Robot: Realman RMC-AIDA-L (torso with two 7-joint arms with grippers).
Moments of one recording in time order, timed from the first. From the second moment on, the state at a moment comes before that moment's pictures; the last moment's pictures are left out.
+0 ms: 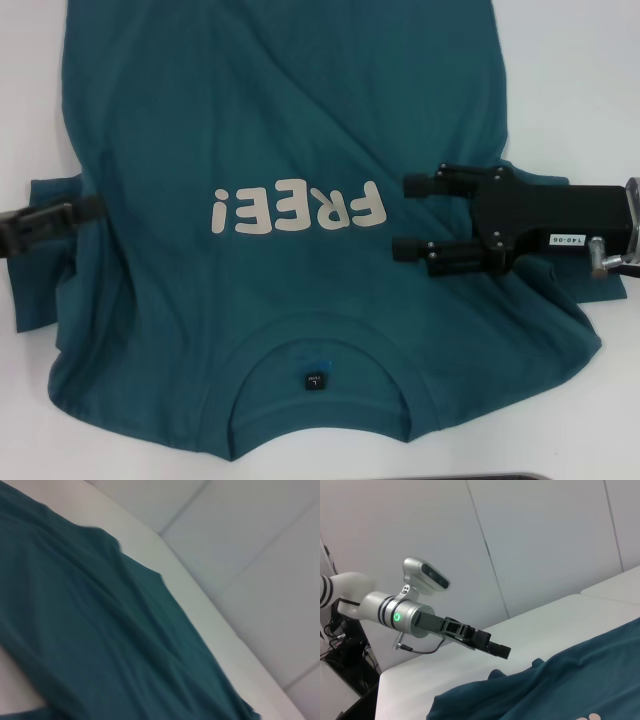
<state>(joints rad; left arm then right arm) -0.29 -2.00 -2.59 -0.63 -1.20 1.62 -1.80 0.45 2.08 2.31 0.60 -1.87 1.69 -1.84</state>
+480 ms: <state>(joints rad) -0.26 -1.96 -2.62 -0.64 -1.12 1.57 -1.80 0.45 2.08 2.32 0.60 -1.87 1.69 -1.84</state>
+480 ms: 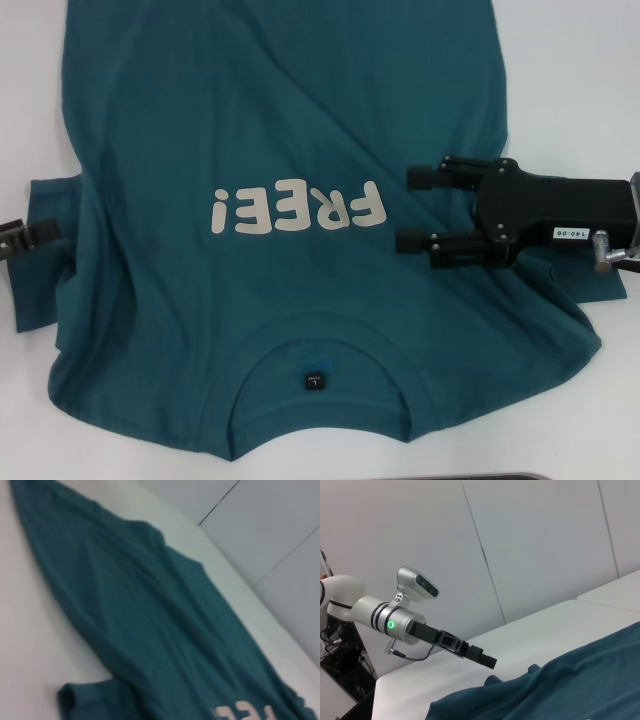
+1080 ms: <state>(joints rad) -0.25 -1.95 -2.63 -0.64 -1.08 1.47 -1.82 0.45 2.08 2.33 0.60 -1.87 1.69 -1.83</state>
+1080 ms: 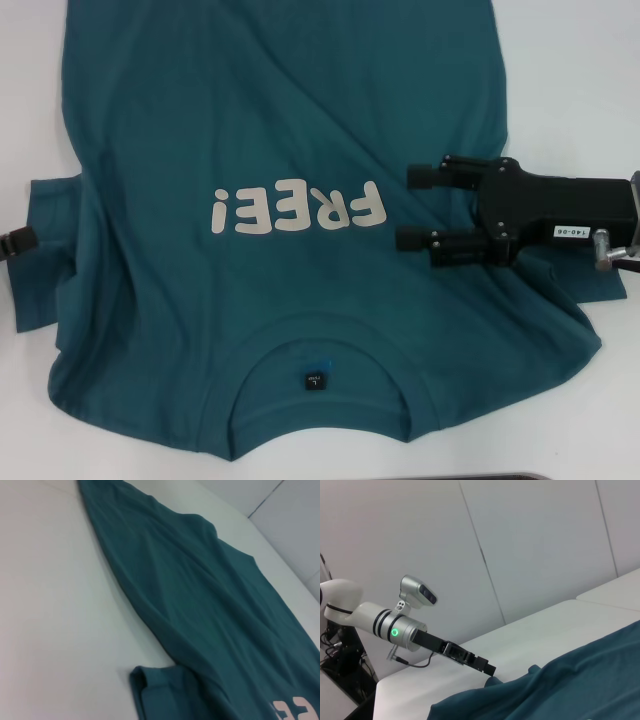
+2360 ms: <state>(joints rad) -0.27 -1.97 -2.61 -0.64 -1.03 1.49 -1.82 0.45 2.08 2.33 0.60 -1.86 1.69 -1.83</state>
